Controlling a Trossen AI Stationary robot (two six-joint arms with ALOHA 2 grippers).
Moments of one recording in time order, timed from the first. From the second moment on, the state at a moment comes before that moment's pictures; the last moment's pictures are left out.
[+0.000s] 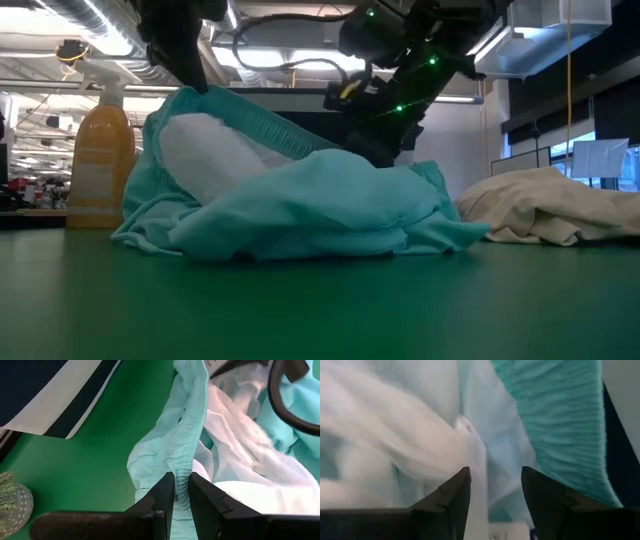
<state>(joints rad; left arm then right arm) -0.06 1.22 1.10 -0.96 -0.35 -0.49 0.02 1.83 1.12 -0.21 0.47 -0.08</state>
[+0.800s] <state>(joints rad) -0.14 1.22 1.23 -1.03 -0.37 -0.43 0.01 1.82 1.12 -0.58 0.61 0.02</state>
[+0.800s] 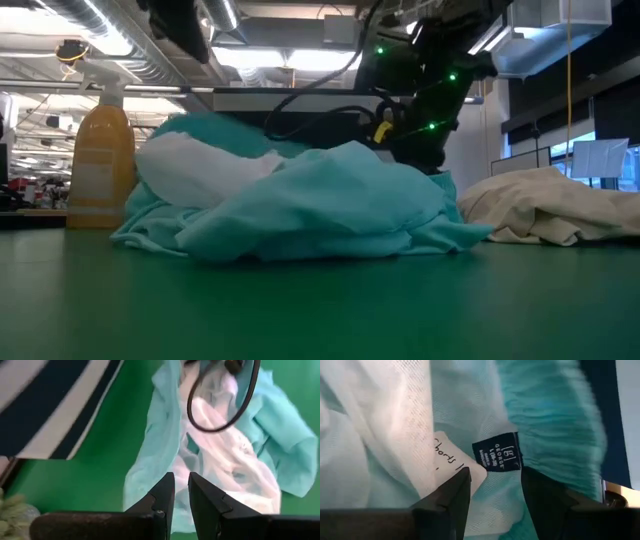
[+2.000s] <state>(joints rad) -0.47 1.71 1.19 -0.80 -0.46 -0.18 0.01 1.82 1.12 -0.46 0.47 -0.01</state>
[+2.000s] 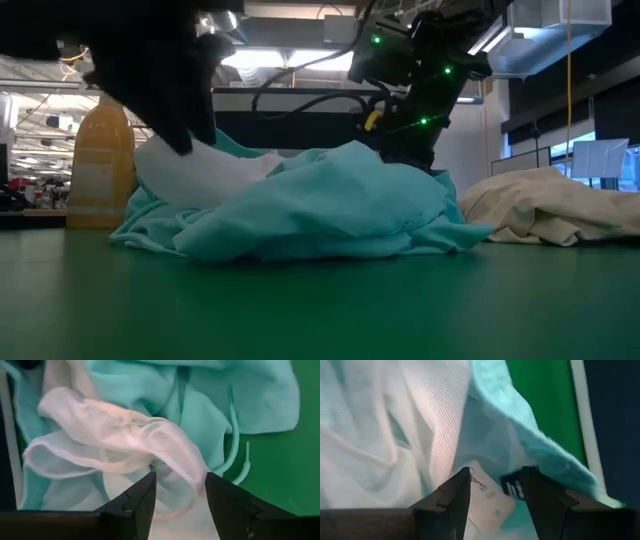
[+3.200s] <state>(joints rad) -0.13 1.76 1.22 -0.82 -0.75 0.11 0.16 1.82 1.33 -0.60 0.24 -0.01</state>
